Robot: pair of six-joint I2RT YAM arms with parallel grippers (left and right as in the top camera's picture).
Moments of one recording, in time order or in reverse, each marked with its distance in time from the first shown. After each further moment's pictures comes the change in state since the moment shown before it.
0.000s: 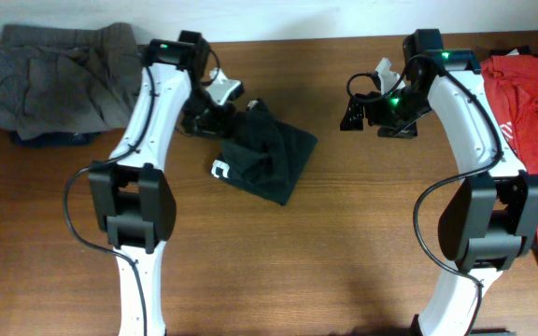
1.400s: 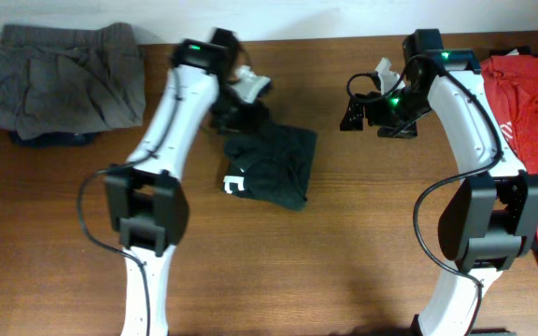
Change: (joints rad) left arm -0.079 0.000 0.048 0.022 0.109 -0.151; right arm 0.000 0.000 0.000 0.000 0.000 -0.002
